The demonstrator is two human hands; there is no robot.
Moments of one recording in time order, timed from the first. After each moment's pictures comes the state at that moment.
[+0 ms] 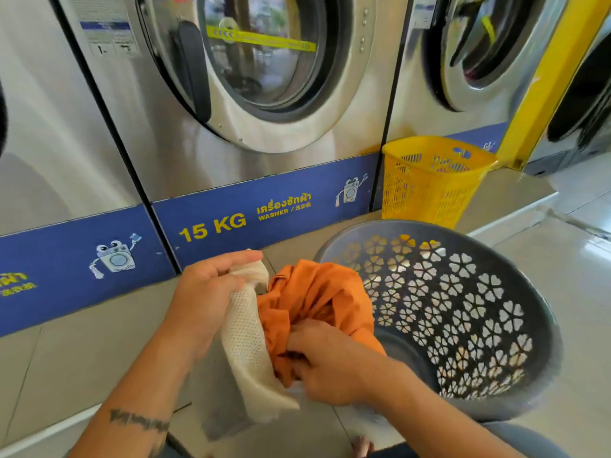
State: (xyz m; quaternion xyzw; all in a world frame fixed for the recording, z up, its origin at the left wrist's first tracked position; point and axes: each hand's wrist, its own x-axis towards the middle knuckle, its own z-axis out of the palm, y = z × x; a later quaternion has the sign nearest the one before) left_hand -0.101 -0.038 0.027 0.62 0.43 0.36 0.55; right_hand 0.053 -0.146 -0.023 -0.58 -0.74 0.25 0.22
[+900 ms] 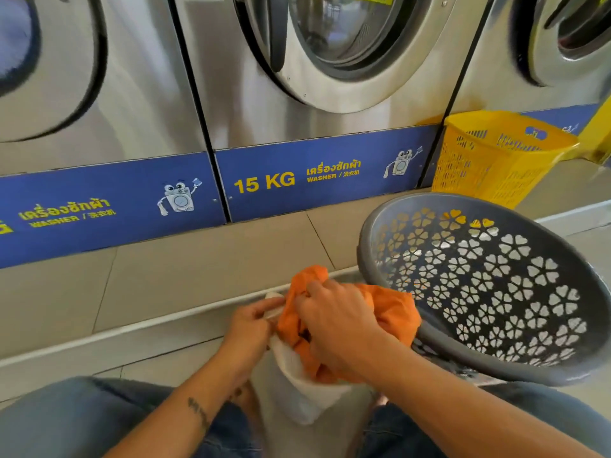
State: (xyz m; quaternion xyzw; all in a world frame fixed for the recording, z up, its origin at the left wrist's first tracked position) left_hand -0.154 -0.097 -0.086 0.49 0.56 0.27 0.61; right_hand -0.018 -0.150 -0.030 -0.64 -0.77 -0.03 -0.03
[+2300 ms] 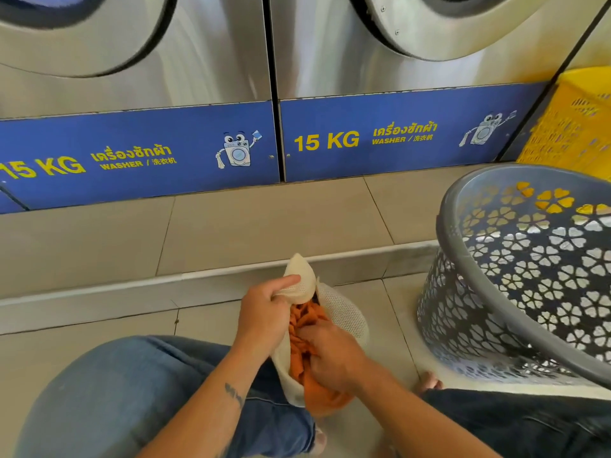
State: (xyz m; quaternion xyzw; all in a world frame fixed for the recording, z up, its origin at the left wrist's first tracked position) left_hand -0.231 -0.090 -0.123 0.57 0.63 0.29 0.44; right_hand -0.092 -0.131 -0.213 -0.58 -0.74 0.32 0.13
